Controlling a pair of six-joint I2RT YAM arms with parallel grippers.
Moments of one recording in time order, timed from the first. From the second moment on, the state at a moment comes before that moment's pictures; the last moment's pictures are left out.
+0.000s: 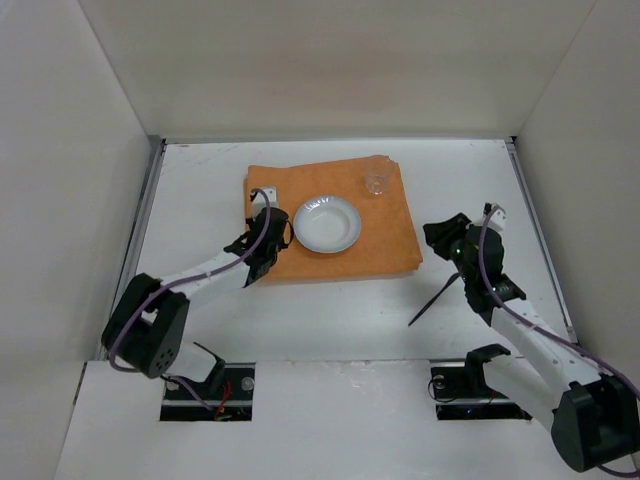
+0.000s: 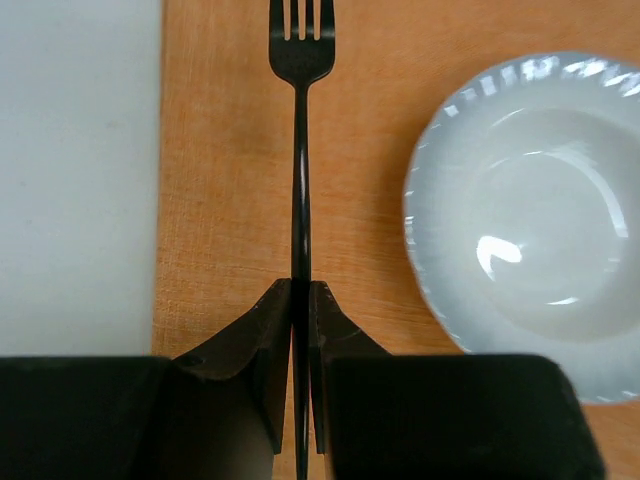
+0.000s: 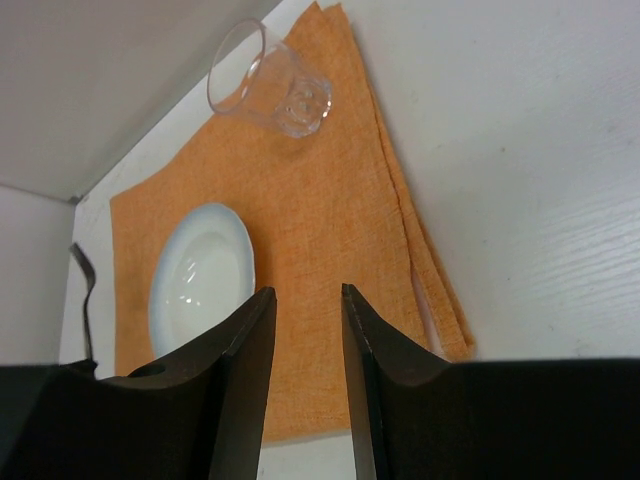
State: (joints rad) left arm -0.58 1.36 0.72 0.06 -0.51 -0.41; right arm 0.26 0.88 0.46 0.15 0.16 0.78
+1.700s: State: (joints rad) left arm -1.27 1.82 1.05 0.22 -0.41 -0.26; right arm 0.29 0.42 0.47 0.02 0.36 0.75
